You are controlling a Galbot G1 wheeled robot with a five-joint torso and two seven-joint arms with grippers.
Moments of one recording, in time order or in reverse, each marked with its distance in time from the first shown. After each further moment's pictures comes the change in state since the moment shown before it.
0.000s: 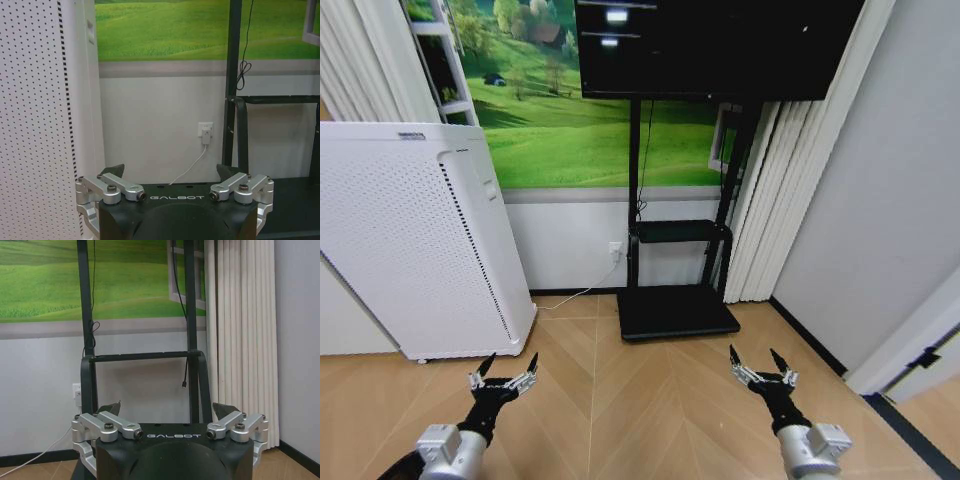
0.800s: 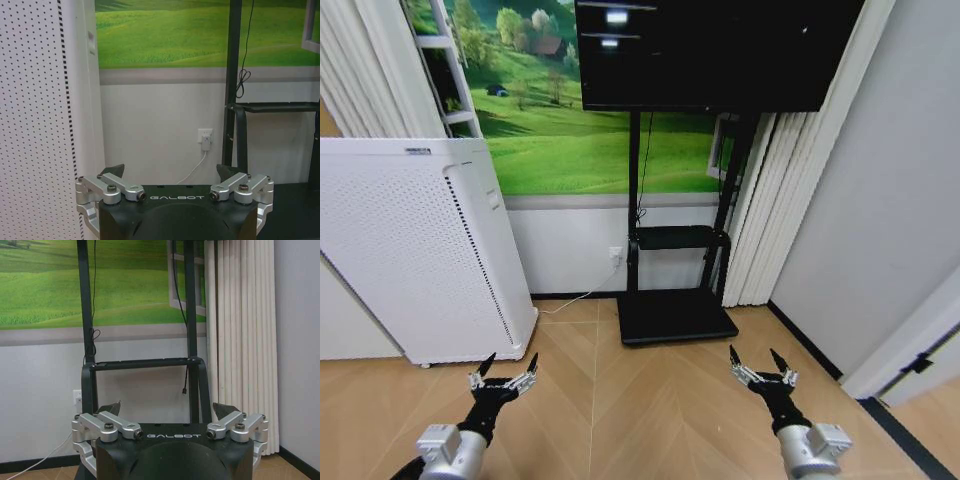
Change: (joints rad) left arm 0.000 0.000 0.000 0.000 0.000 0.000 0.000; right arm 0.000 0.000 0.000 0.000 0.000 0.000 0.000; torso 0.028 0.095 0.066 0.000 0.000
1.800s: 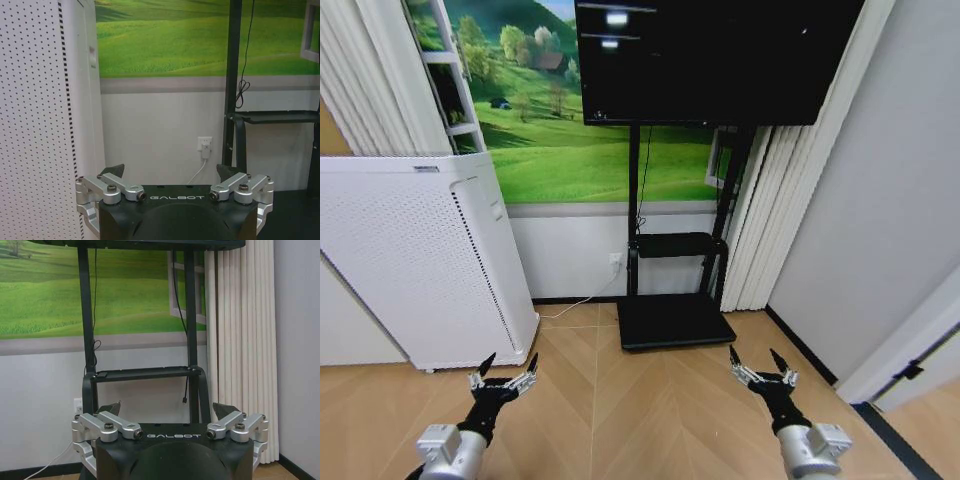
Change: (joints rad) left arm 0.000 0.000 0.000 0.000 0.000 0.000 0.000; right arm 0.000 0.000 0.000 0.000 0.000 0.000 0.000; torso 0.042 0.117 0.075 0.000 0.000
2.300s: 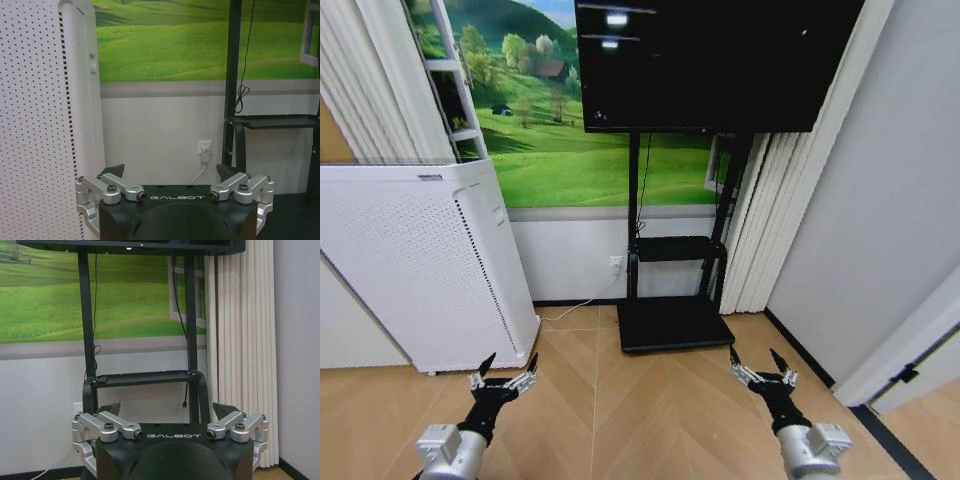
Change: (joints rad) left arm 0.000 0.000 0.000 0.000 0.000 0.000 0.000; right arm 0.000 0.000 0.000 0.000 0.000 0.000 0.000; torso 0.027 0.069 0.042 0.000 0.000
